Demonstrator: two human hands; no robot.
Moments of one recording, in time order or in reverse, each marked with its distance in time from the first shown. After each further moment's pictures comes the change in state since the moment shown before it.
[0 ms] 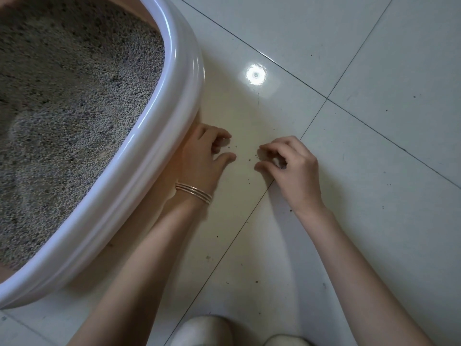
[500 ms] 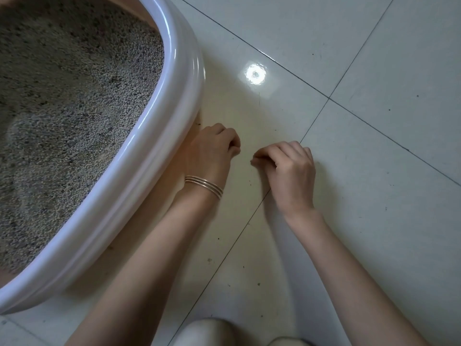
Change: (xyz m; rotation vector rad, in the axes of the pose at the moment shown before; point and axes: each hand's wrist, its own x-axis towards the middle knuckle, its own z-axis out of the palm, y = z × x) left_hand 0.010 0.015 0.001 0.420 -0.077 0.120; right_hand -0.001 -0.011 0.012 -0.328 0.119 -0.143
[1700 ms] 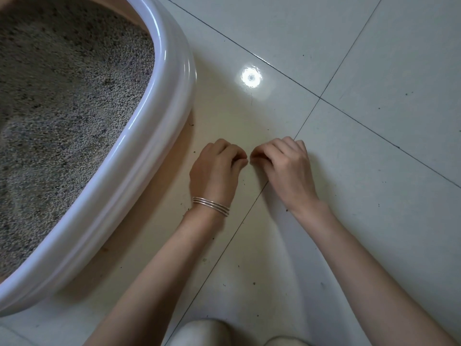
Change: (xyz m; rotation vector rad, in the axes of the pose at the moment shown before) left_hand -0.028 0.017 0.021 -0.064 0.078 -0.096; right_hand 0.007 0.018 -0.005 -0.007 -0.105 -0.150
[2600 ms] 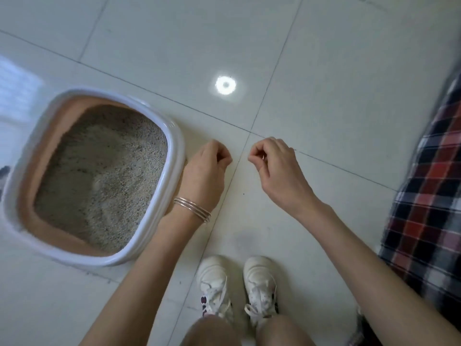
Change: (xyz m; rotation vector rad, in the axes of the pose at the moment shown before) left_hand -0.007 0.197 -0.241 -0.204 -0.268 0.116; right_hand 0.041 -0.135 -0.300 0.324 -0.132 0.374
